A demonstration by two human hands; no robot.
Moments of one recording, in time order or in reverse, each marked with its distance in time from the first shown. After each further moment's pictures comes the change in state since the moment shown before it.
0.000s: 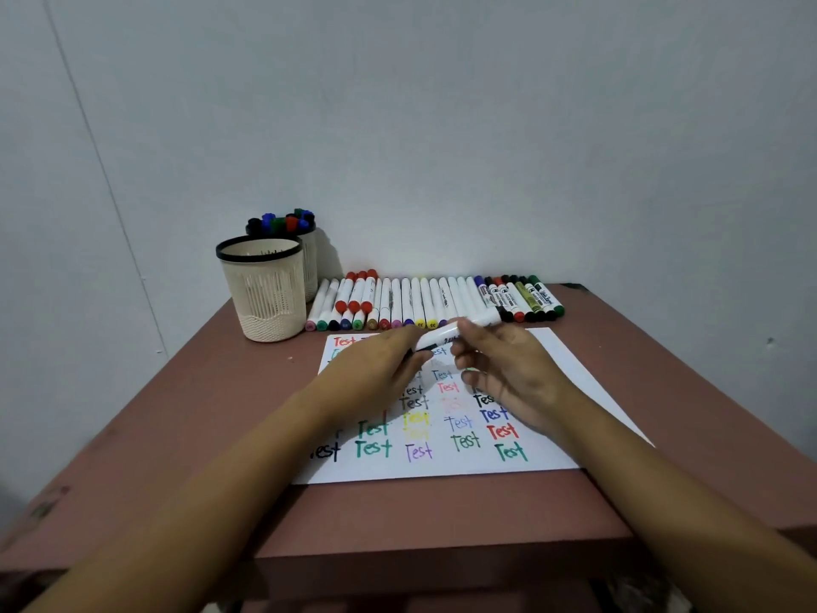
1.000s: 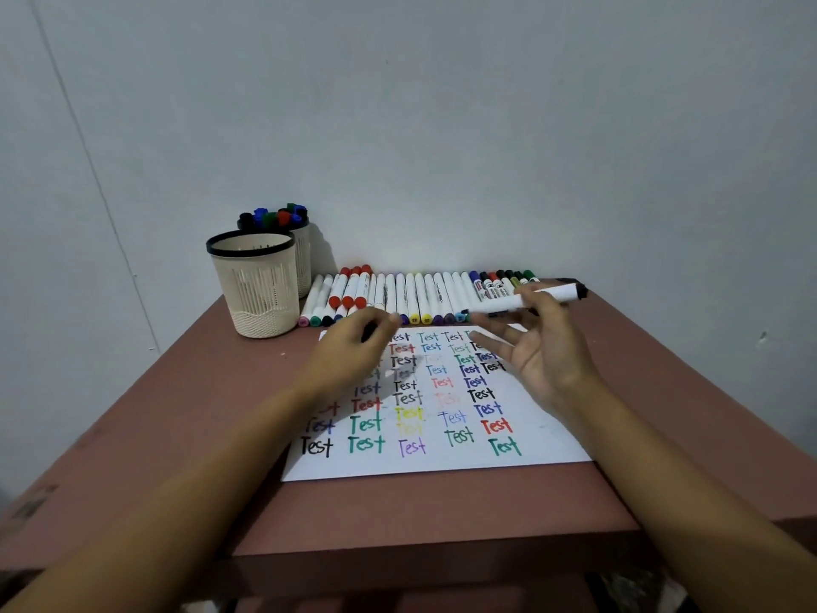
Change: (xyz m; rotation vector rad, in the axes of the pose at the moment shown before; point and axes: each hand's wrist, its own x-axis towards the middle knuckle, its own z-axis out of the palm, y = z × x) left_hand 0.004 -0.006 -0.009 -0.464 0.100 -0.405; right_hand 0.006 -0.011 -0.022 0.366 0.255 -0.153
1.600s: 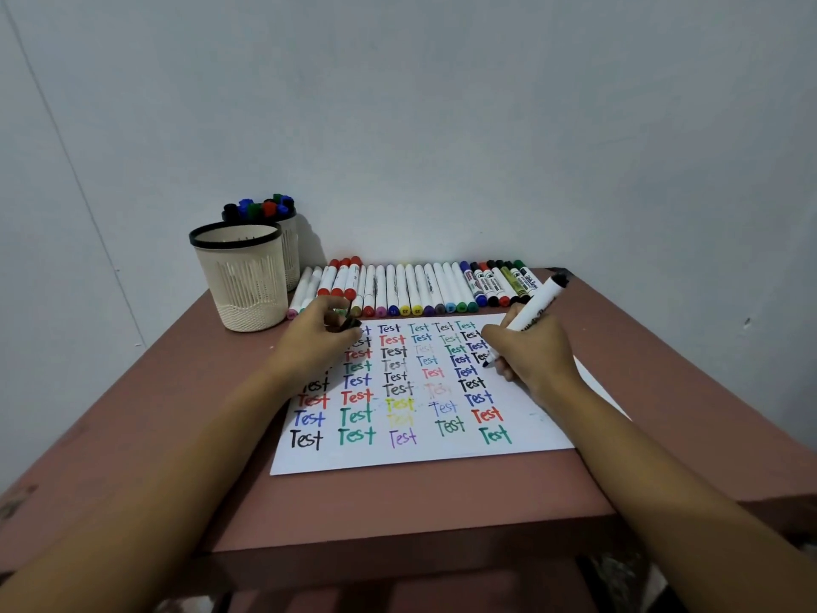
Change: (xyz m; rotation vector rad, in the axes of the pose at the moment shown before) left_hand 0.010 -0.026 -0.009 -0.006 0.084 -0.200; right_hand -0.003 0.013 -0.014 -0.805 0.218 -0.090
